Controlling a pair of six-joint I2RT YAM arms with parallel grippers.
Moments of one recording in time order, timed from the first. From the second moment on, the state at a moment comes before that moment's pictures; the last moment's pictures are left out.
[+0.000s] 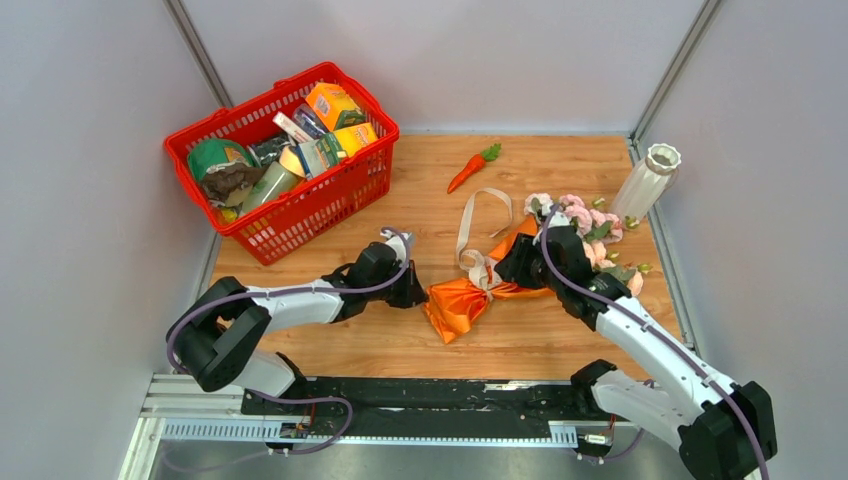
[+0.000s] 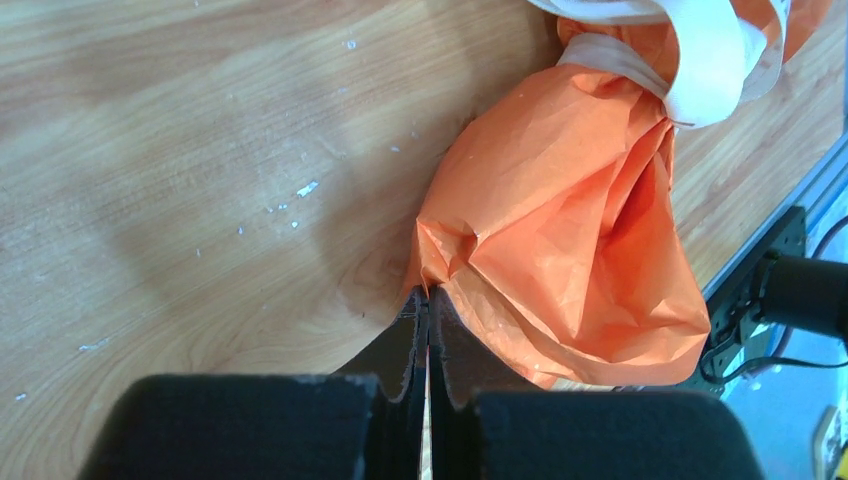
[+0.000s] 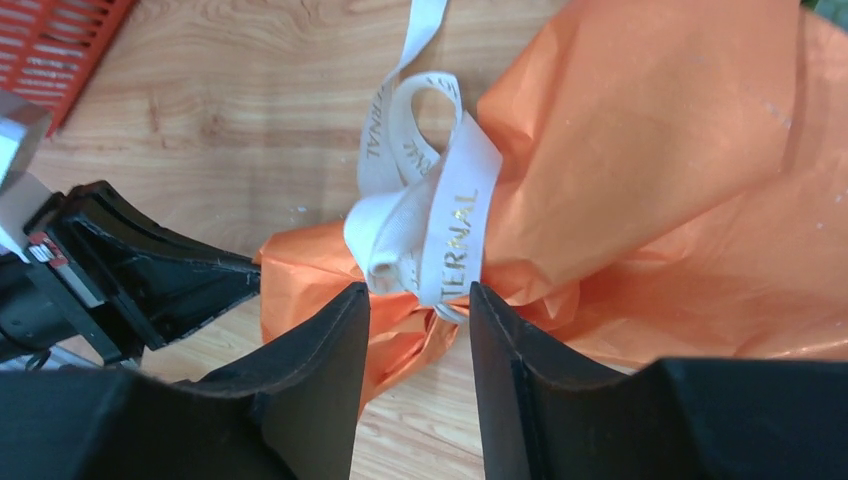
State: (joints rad) left arm -0.76 1.43 0.55 0.21 0.21 -0.66; right arm 0.50 0.96 0.68 -0.36 -0.01 0.62
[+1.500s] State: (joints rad) left arm -0.76 1.39 0.45 0.31 0.16 -0.62; right arm 0.50 0.88 0.61 -0.27 0.11 0.61
